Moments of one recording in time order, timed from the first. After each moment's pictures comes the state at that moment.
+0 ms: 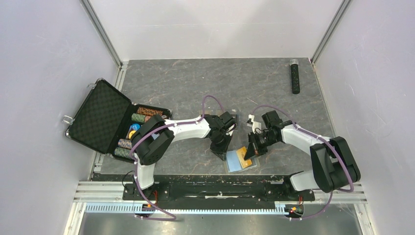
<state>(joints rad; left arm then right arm) -0.96 1.92 1.23 -0.61 0.31 -0.56 0.31 1.39 0.61 -0.55 -0.75 0.11</state>
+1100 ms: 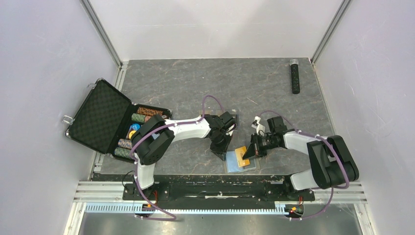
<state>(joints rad) -0.96 1.93 1.23 -0.61 0.31 -0.56 0.25 1.45 0.46 -0.26 -0.87 0.27</state>
